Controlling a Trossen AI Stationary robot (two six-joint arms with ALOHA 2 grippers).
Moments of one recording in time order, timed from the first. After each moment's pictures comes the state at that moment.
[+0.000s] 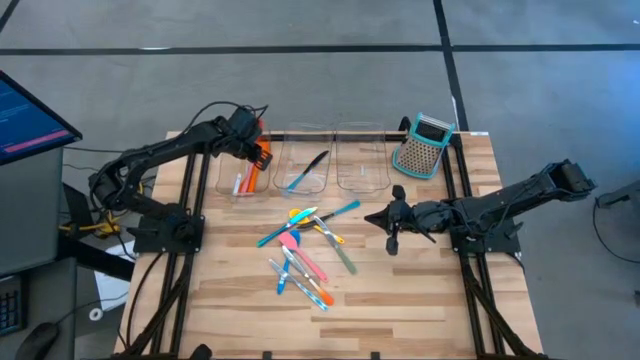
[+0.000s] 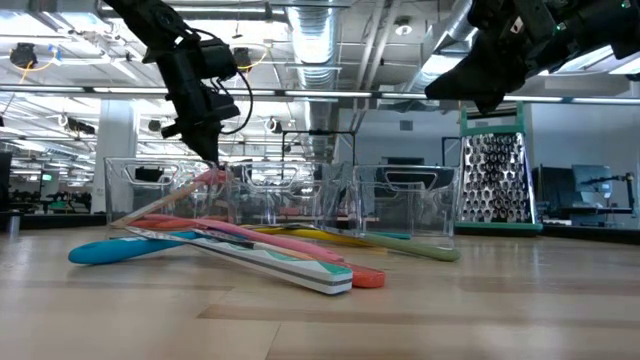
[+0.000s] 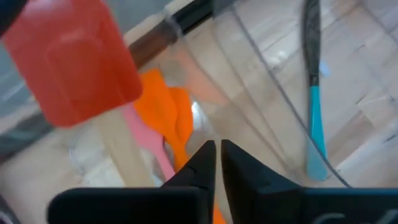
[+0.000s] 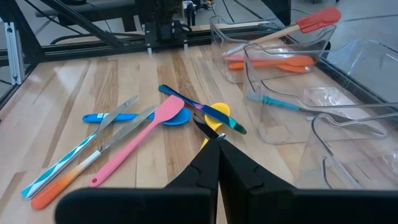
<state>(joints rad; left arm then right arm) 0.75 1.40 0.98 -0.63 -0.09 -0.14 0.23 1.05 0.46 0.22 0.39 0.18</state>
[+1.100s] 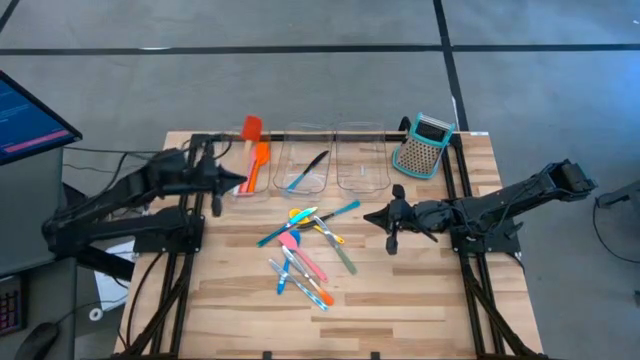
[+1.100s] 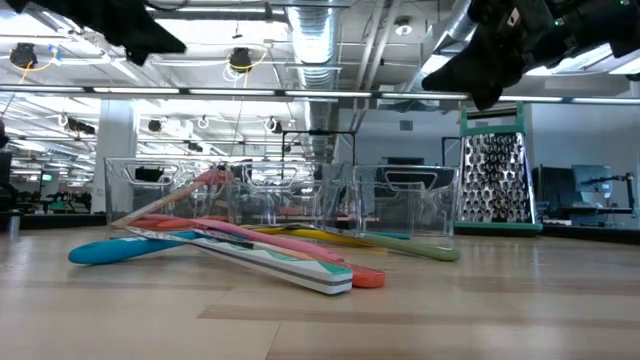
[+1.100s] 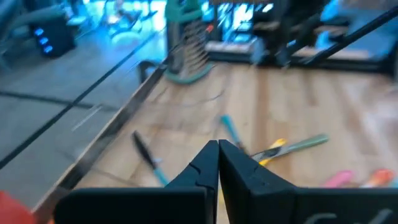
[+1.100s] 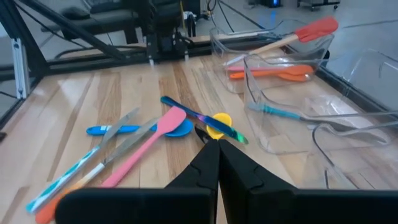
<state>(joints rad) 0.38 0.48 0.63 -0.46 0.10 0.09 0.23 1.05 0.46 0.26 0.39 0.18</state>
